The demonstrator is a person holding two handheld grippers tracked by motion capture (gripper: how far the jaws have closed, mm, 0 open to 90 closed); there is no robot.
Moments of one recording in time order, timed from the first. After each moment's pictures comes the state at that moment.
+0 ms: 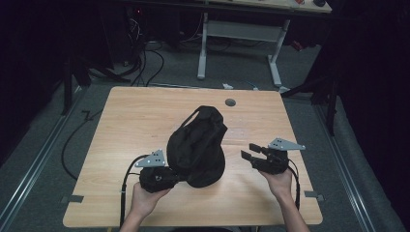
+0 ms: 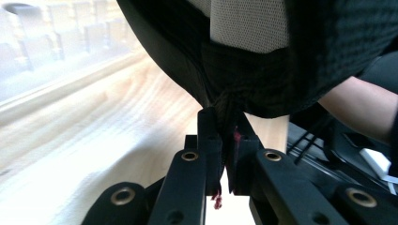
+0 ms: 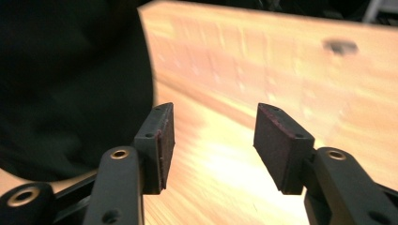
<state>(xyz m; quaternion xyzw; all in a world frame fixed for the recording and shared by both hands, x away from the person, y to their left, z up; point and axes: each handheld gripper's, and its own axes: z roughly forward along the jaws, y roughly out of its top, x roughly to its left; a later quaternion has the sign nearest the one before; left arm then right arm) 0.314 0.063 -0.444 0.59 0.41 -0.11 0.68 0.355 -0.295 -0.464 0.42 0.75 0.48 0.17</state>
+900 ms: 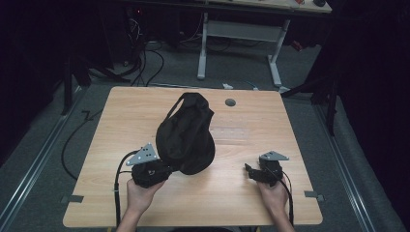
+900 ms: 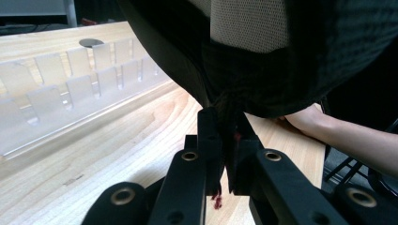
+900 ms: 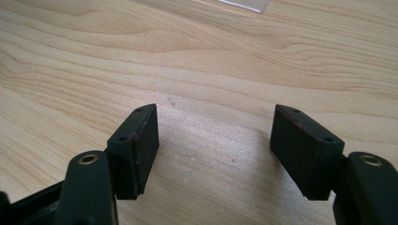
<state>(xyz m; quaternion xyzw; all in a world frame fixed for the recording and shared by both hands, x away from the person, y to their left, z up) 0.322 0.075 -0.430 0.56 0.42 -0.03 0.71 0.354 -0.294 -0.531 0.52 0.76 0.32 0.23</state>
